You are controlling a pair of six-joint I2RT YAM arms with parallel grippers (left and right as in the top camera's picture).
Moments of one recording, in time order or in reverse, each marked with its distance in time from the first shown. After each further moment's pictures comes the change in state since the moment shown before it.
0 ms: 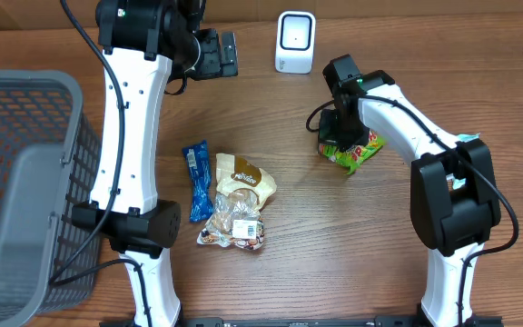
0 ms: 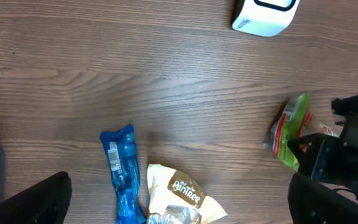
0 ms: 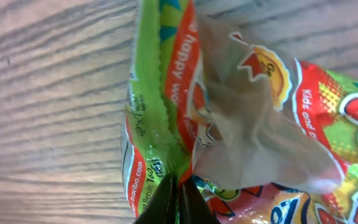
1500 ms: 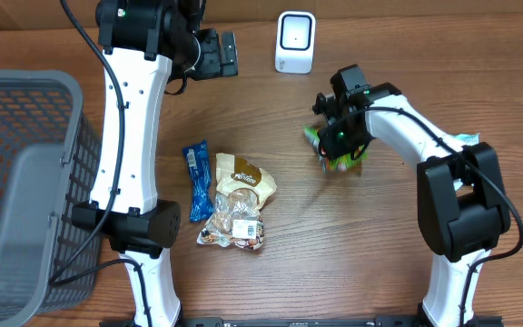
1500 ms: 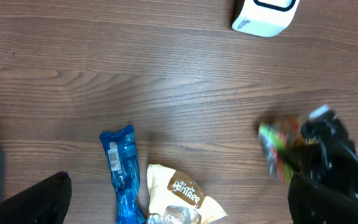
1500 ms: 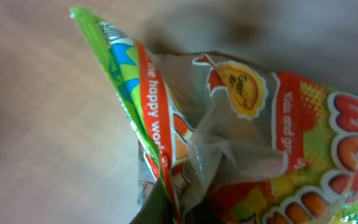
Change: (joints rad) left arm 0.000 0.000 0.000 0.000 0.000 0.000; right arm -0.034 -0.048 -0.127 0.020 -0.256 -0.603
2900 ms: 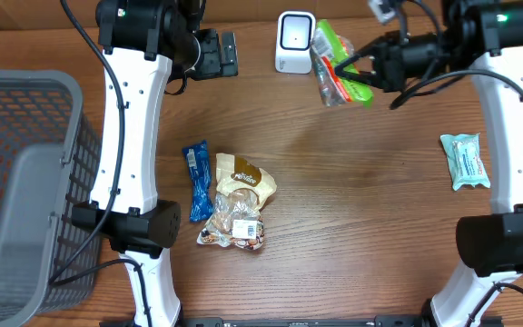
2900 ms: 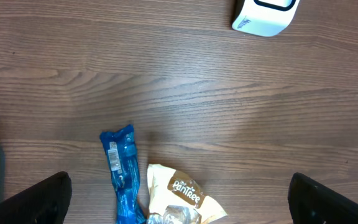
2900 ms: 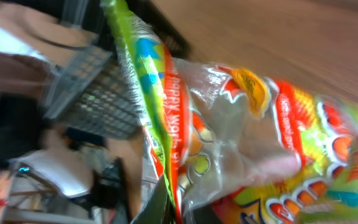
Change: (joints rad) left arm 0.000 0.000 0.000 0.000 0.000 0.000; right arm -0.203 -0.146 0.668 -0.439 -0.704 -0.260
